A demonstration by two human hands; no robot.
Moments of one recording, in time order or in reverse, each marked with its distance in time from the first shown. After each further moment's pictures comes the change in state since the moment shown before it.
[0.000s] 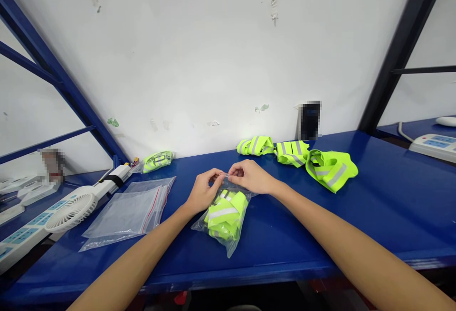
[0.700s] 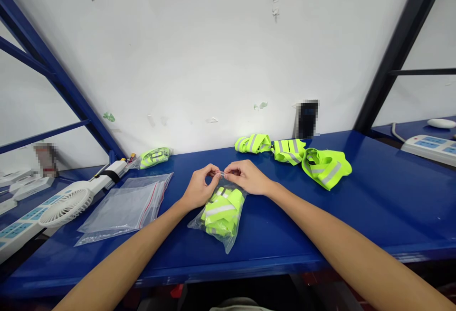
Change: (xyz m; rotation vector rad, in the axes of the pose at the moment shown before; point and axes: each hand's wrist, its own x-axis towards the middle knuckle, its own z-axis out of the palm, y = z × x) left_hand 0.000 0.000 -0.002 0.091 -0.004 0.074; right_hand -0.004 0.002 0.008 0.002 0.033 -0.088
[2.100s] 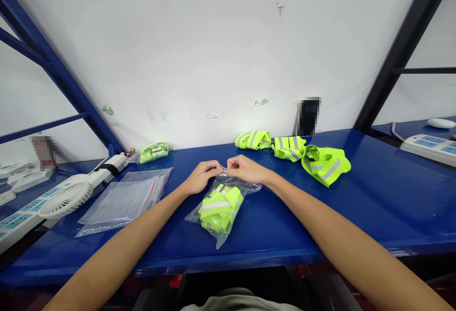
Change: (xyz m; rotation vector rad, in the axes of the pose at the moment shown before) left_hand 0.018 -0.028 -0.006 -0.254 -0.275 -0.122; right_hand 0.012 0.011 -0.003 0.214 -0.199 0.170
